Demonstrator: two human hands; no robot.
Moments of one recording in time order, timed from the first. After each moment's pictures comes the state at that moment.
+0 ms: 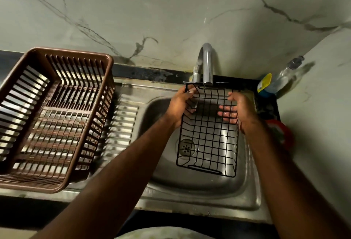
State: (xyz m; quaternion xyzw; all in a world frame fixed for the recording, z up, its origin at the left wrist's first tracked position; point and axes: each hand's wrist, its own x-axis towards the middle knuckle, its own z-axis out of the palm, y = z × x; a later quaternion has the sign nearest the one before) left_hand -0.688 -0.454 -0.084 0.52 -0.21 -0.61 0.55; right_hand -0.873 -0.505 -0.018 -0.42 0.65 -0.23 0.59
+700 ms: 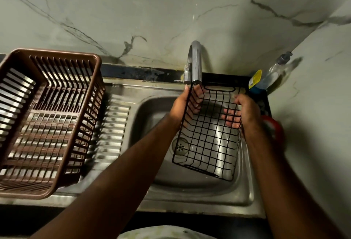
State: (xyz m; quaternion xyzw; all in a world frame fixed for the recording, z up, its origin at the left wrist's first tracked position) left_hand -0.723 -0.466 -0.092 0.41 -0.20 -0.72 0.52; right_hand -0.905 -0.493 -0.011 -0.35 0.69 -0.28 0.56
